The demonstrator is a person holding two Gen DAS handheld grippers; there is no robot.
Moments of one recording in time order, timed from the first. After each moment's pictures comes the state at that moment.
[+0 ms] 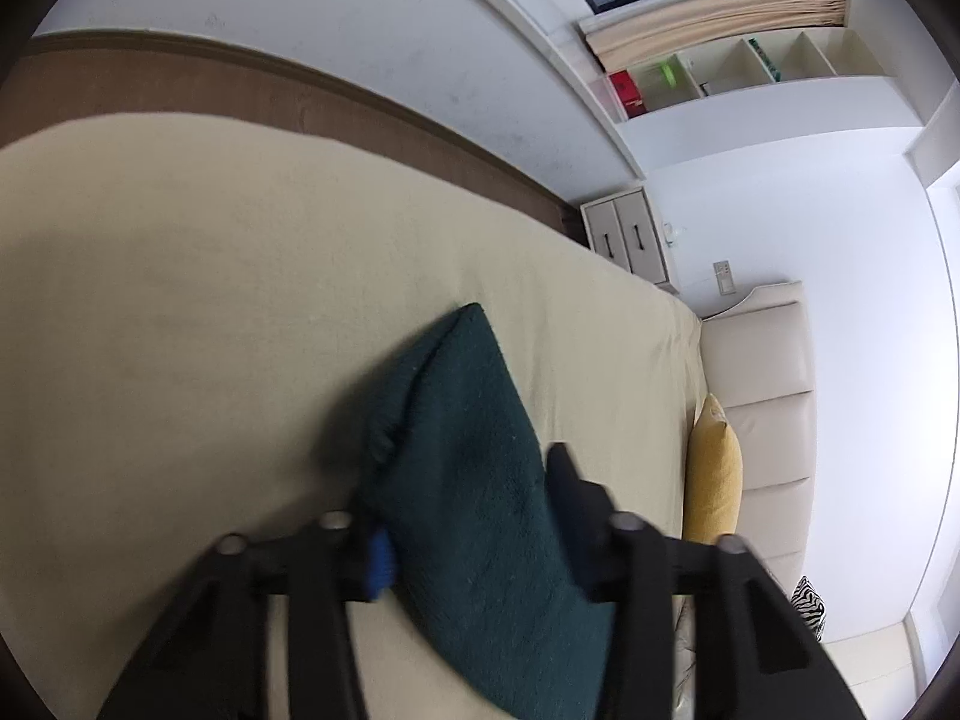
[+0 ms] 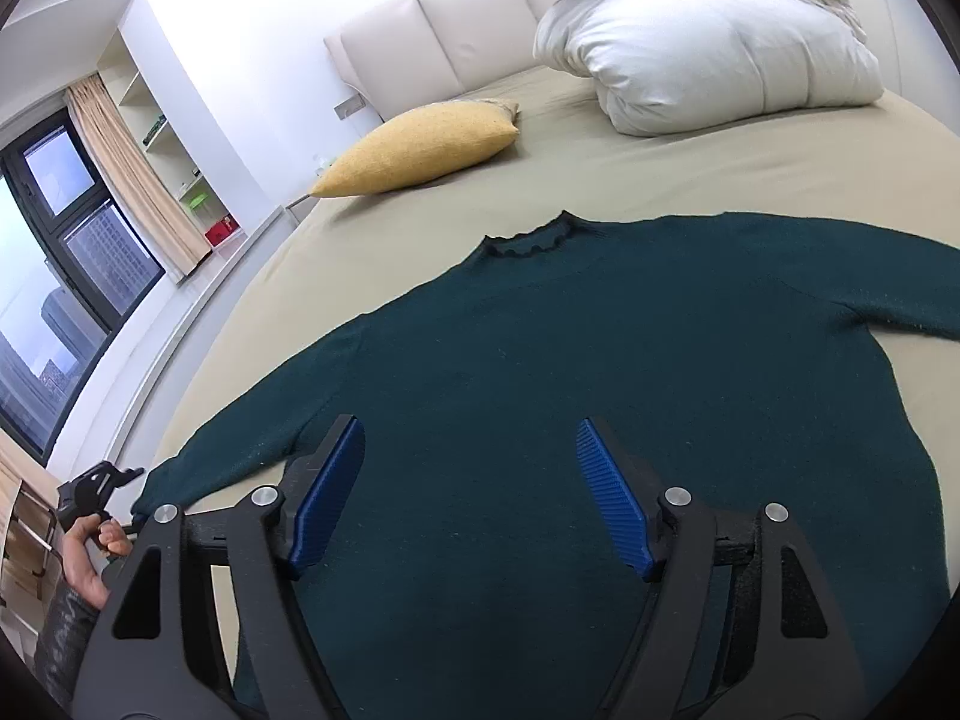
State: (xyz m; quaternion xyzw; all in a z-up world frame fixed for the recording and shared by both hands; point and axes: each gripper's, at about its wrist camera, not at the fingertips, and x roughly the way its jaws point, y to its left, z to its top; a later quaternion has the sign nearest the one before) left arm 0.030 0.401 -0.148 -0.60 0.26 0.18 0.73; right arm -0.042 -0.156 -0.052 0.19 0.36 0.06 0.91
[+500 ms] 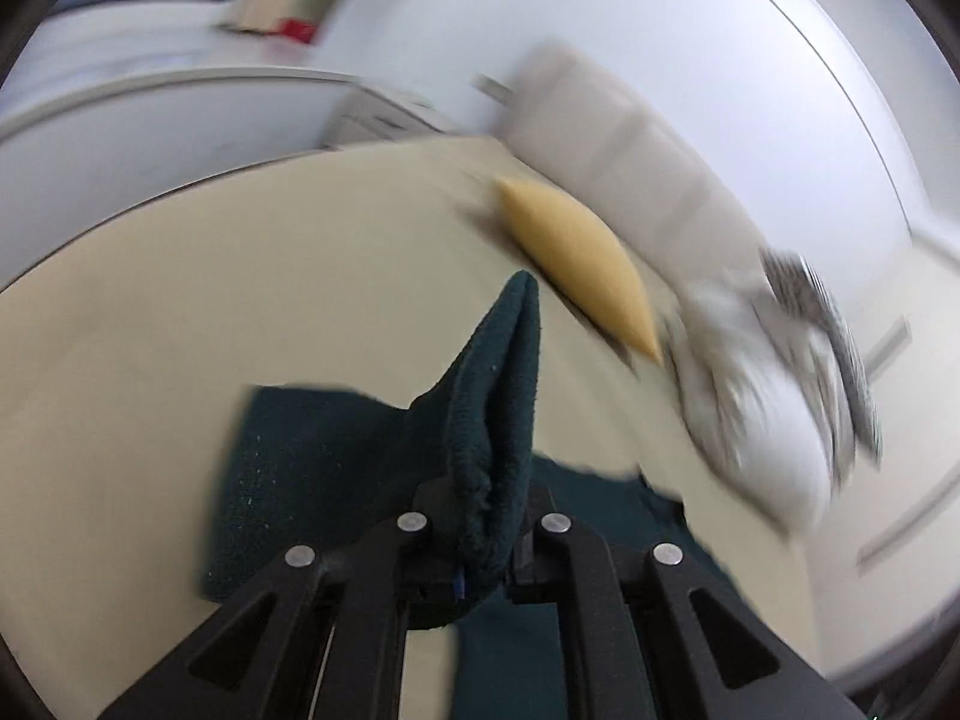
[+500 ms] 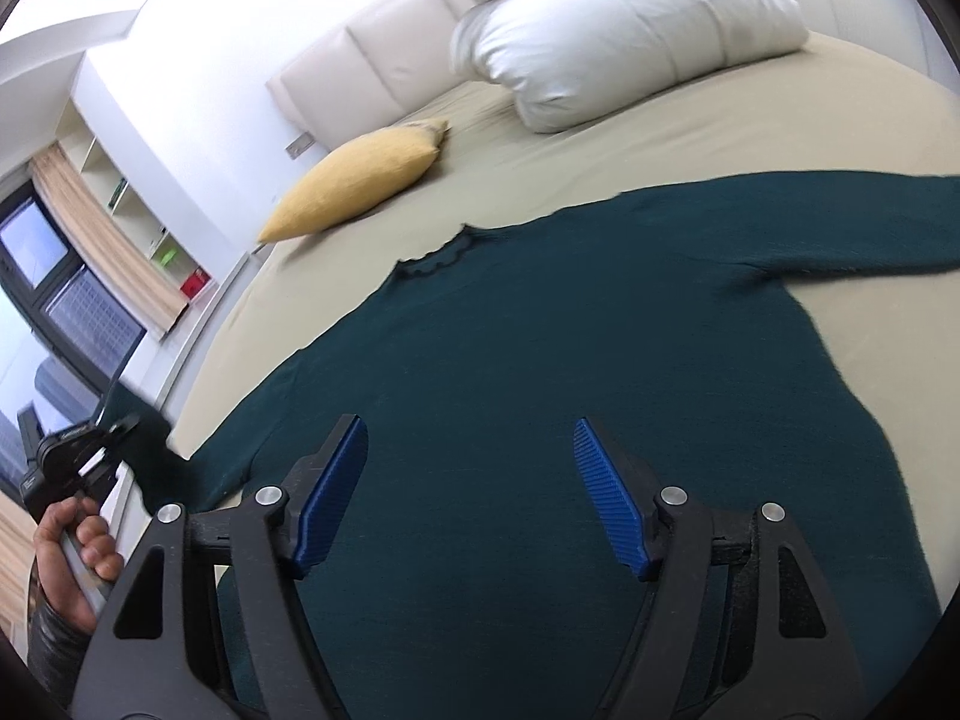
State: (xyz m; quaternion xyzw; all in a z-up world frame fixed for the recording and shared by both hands) left arm 0.121 0.159 -0.019 -0.28 0.33 -0.05 0.90; right arm -0.062 -0.244 -0.077 0.26 0.35 0.01 0.90
